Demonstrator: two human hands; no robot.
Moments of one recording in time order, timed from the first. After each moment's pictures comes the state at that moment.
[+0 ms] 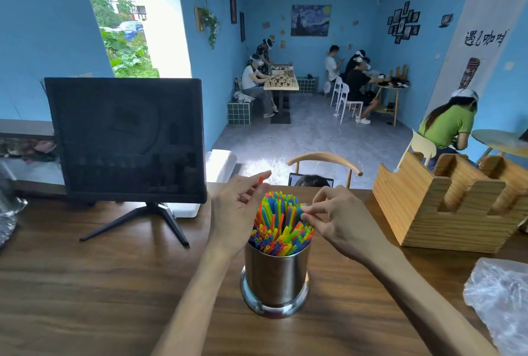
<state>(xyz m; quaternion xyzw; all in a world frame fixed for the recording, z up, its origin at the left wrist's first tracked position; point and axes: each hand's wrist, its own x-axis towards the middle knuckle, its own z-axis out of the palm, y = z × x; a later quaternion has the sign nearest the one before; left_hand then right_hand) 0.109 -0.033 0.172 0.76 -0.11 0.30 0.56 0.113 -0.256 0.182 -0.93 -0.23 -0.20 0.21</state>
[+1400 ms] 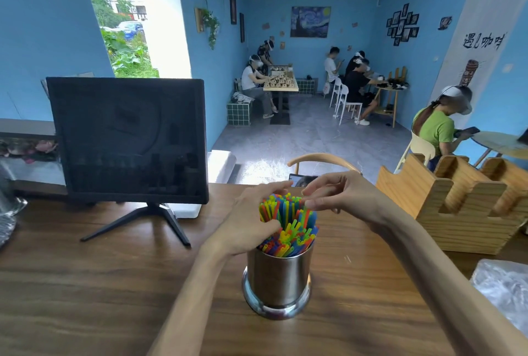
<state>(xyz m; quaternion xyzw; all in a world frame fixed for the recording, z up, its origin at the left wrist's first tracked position) 0.102 -0.025 0.188 0.87 -0.18 0.05 0.46 0.125 -0.263 0.231 -0.79 -0.19 0.07 0.57</state>
